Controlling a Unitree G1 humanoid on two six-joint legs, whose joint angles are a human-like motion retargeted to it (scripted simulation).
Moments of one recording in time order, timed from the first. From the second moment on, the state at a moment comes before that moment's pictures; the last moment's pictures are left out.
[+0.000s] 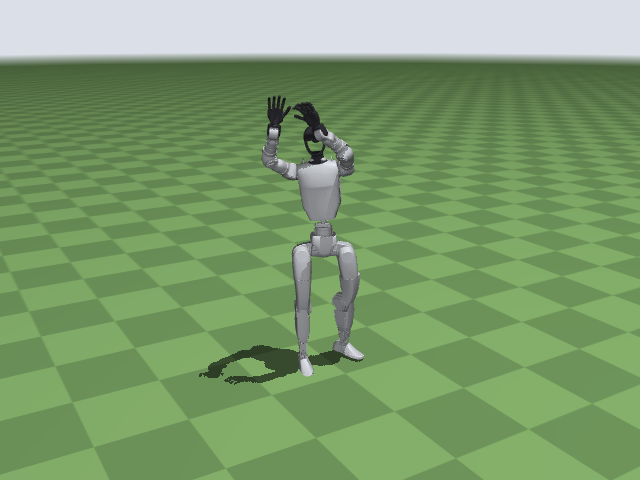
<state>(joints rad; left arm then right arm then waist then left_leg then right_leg) -2.02 0.53 -0.99 0.91 0.28 -0.12 0.61 -1.95 -0.86 0.90 0.70 -0.36 0.07 -0.72 -0.21 0.10 -0.04 0.30 0.17 0.76 0.00 -0.13 -0.26 0.07 0.04 0.06 -0.01 0.04 0.26</state>
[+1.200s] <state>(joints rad) -1.54 0.77 -0.55 0.29 0.40 -0.21 0.75 -1.71 -0.69 0.69 0.29 -0.73 0.14 -0.80 0.13 -0.12 -0.01 0.17 0.07 0.28 0.05 -0.16 -0.20 0.17 -0.17 -0.35 0.10 -0.09 0.26</state>
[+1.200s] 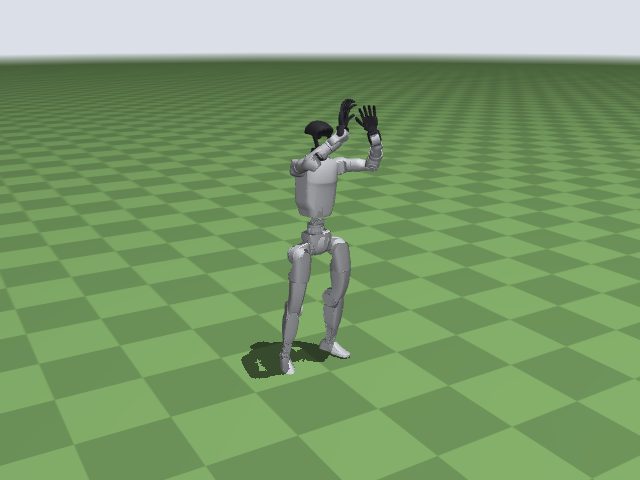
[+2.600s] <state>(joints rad) -1.85 0.92 -0.72 0.51 0.38 -0.18 0.84 -2.09 -0.51 0.90 0.72 -0.61 0.16 -0.88 0.15 -0.09 -0.08 0.18 0.06 0.38 0.03 -0.18 -0.22 0.11 -0.17 -0.27 0.11 -0.06 0.26</state>
